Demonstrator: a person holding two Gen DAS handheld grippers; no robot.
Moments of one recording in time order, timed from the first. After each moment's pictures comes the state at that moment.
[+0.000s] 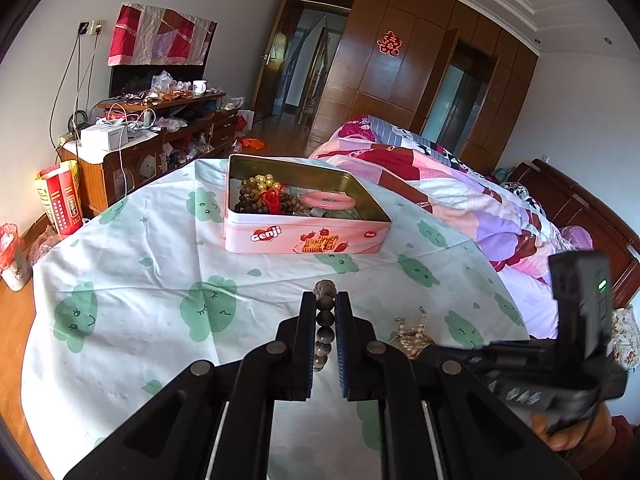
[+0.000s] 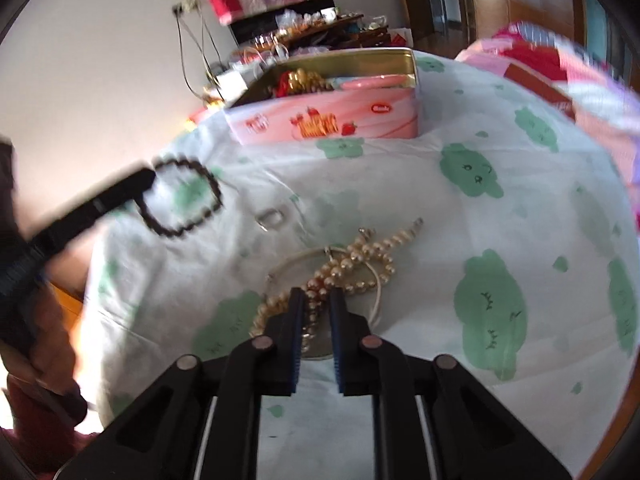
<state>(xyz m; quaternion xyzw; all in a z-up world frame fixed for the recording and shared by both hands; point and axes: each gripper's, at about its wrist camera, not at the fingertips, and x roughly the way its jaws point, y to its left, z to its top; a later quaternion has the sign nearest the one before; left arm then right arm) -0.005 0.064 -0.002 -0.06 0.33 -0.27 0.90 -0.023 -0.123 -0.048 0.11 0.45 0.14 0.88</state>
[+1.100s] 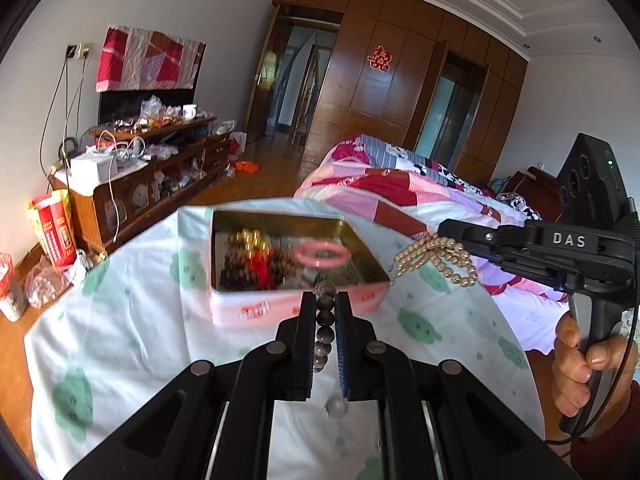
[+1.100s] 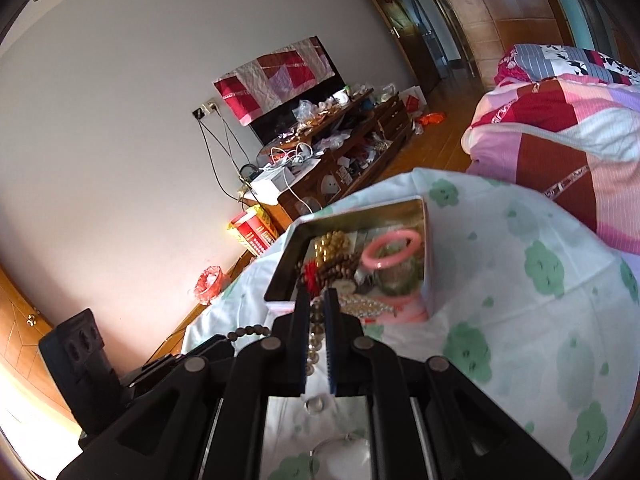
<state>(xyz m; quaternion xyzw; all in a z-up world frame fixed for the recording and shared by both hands) 0.041 0.041 0.032 -0.06 0.29 -0.28 0.91 0.049 -0.166 0.051 0.20 0.32 0.17 0.91</state>
